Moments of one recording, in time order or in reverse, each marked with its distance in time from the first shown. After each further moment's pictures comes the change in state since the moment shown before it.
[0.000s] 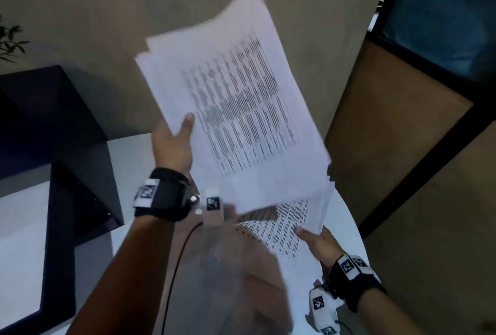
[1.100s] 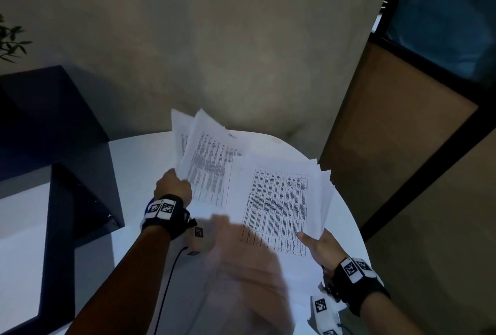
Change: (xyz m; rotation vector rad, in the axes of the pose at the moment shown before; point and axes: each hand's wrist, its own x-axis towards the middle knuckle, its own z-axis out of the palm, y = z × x) left_hand -0.004 -0.097 -0.042 0.973 -0.207 -0.415; right_hand -0.001 -0.010 -0.001 -0.318 0.099 -0.013
